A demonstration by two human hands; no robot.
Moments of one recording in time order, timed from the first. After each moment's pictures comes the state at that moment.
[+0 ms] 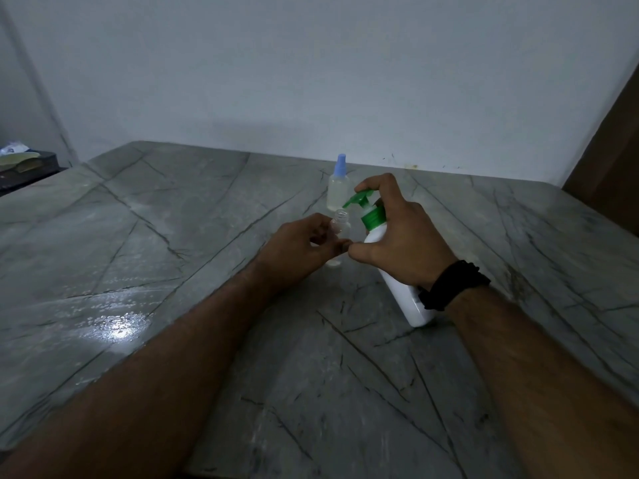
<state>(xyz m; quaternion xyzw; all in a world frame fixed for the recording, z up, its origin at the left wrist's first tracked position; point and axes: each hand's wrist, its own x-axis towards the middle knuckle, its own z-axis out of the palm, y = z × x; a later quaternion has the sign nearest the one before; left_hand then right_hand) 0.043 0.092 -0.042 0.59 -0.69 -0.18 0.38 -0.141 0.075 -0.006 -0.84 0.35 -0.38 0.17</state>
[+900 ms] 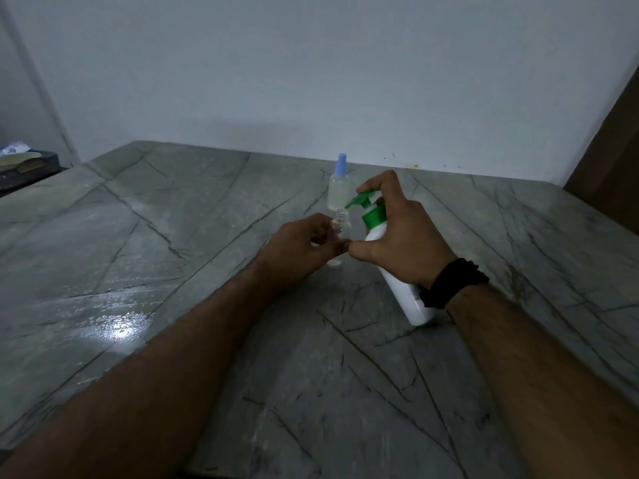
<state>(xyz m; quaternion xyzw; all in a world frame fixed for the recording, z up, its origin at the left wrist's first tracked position) 0.043 0.093 -0.043 0.59 -0.69 -0.18 0.38 -0.140 0.076 -0.005 -0.84 0.35 -0.38 0.17</state>
